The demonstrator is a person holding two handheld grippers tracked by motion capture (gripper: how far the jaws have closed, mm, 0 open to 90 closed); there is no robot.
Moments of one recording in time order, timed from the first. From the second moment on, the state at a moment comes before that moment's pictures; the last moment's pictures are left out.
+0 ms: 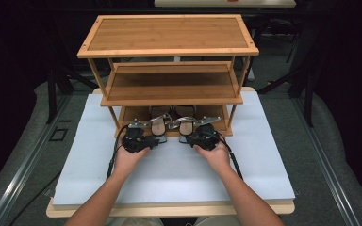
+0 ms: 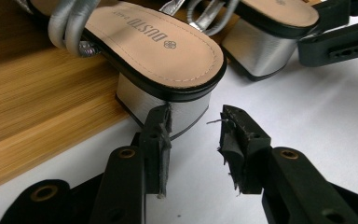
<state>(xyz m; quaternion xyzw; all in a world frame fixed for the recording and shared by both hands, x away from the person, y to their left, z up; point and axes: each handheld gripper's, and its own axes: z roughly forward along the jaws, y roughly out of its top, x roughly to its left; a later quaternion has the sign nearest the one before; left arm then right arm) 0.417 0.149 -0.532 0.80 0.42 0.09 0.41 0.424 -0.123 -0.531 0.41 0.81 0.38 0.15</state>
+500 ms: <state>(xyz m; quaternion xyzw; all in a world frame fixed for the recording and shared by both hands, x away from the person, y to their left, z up) 0.418 0.133 -0.533 0.80 0.41 0.08 0.42 0.426 -0.119 -0.534 0.41 0.81 0.39 0.14</state>
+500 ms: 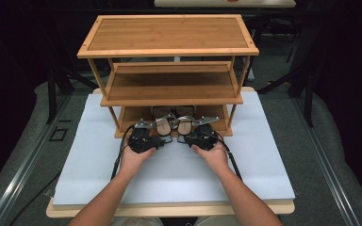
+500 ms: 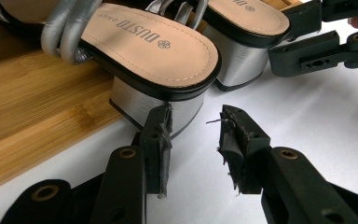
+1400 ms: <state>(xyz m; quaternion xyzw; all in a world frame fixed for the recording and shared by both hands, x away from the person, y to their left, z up) 0.420 0.141 -0.532 0.80 0.43 0.09 0.42 0.428 -0.117 -0.536 0.41 0.81 0.40 0.13</state>
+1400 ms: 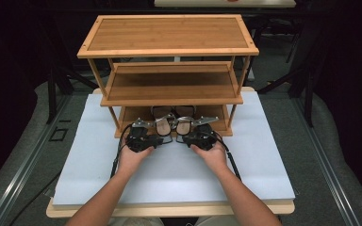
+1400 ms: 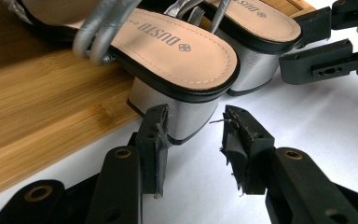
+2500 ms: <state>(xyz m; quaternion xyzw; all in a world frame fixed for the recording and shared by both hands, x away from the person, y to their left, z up) 0.375 0.192 -0.513 0.79 0.43 0.12 0.43 0.376 -0.165 -0.504 0.41 0.82 0.36 0.16</state>
